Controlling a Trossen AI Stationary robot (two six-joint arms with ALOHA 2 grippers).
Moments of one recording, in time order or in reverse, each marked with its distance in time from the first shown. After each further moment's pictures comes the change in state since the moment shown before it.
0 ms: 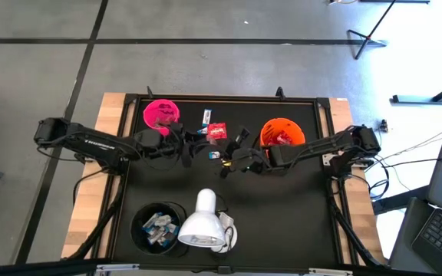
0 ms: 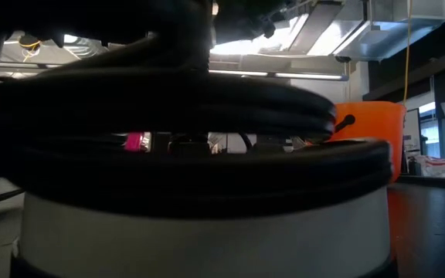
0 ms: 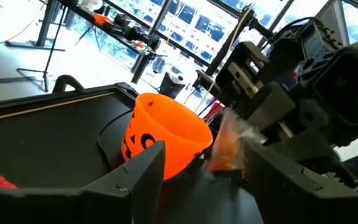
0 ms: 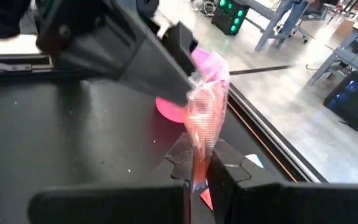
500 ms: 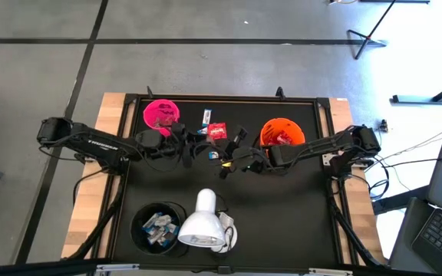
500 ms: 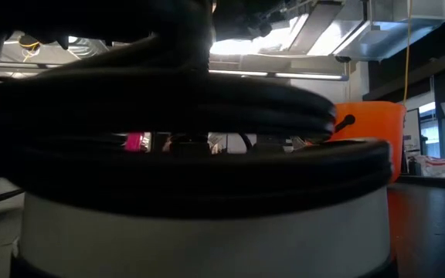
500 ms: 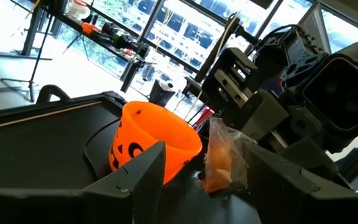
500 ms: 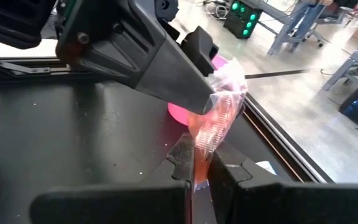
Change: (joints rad) left arm -0.001 0.043 0.000 0.098 0.024 0.022; right arm 0.000 0.000 0.000 0.025 -0.053 -0.024
